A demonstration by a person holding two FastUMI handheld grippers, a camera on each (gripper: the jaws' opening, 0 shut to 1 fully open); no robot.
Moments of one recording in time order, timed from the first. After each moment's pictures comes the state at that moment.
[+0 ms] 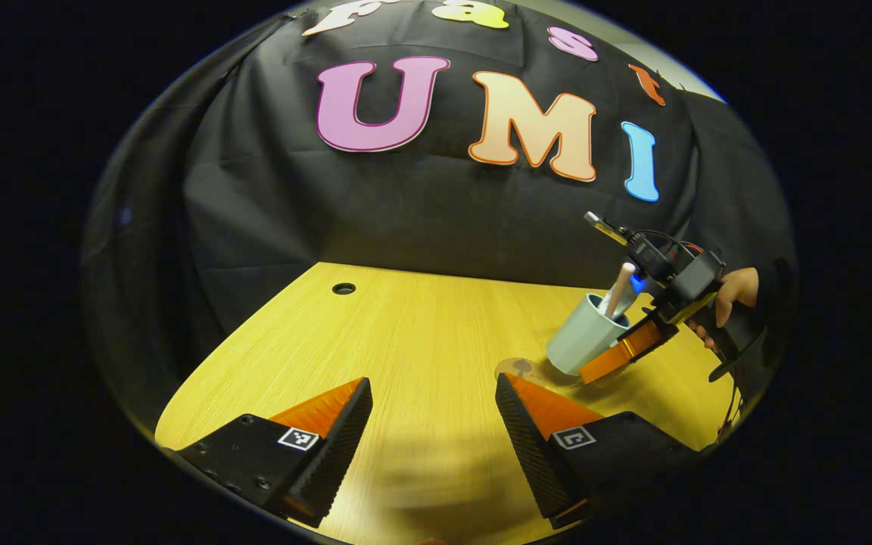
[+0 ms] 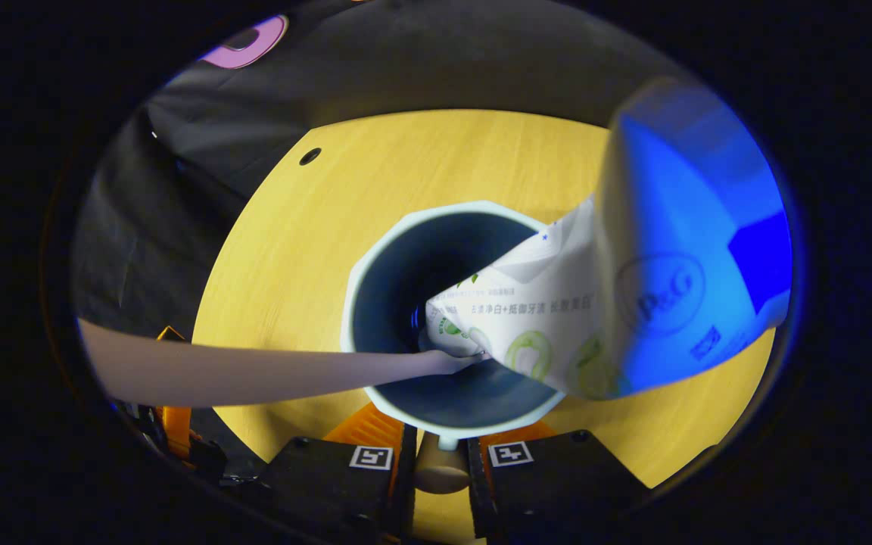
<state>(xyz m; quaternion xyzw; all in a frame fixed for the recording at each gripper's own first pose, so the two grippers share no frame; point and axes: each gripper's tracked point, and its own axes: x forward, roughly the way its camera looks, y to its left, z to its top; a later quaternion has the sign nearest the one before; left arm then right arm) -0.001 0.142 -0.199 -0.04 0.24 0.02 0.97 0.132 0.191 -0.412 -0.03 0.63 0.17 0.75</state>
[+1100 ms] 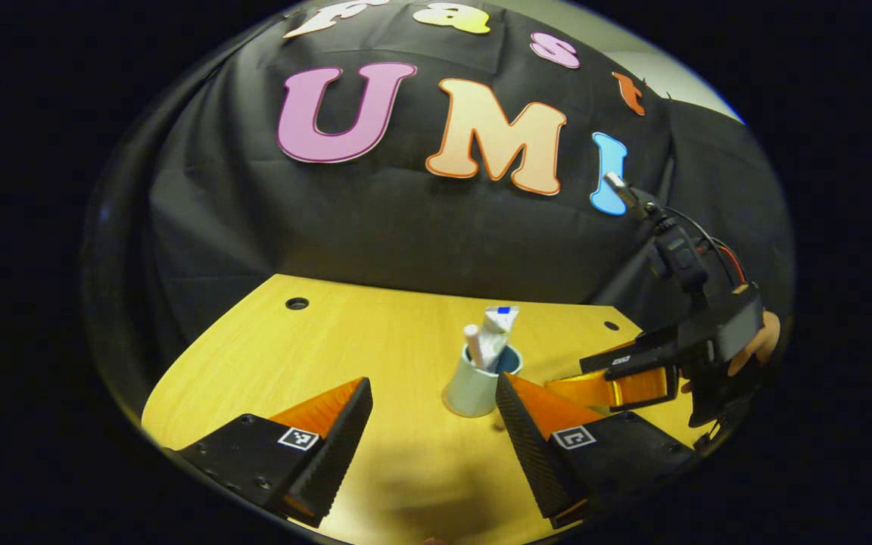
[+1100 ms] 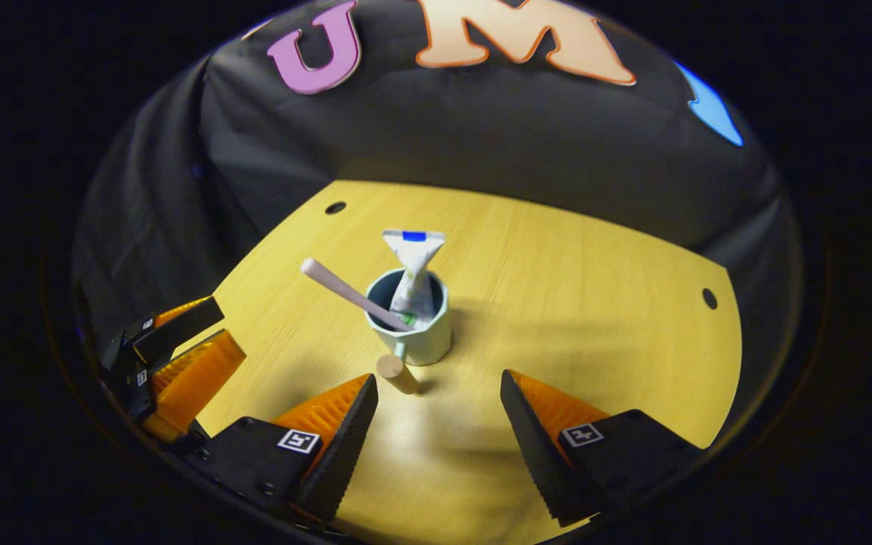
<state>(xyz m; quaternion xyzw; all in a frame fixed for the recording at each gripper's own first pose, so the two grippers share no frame) 0.024 0.056 -0.161 -0.05 0.21 -0.05 0.97 0.118 0.162 -0.308 -0.06 0.44 0.17 0.88</state>
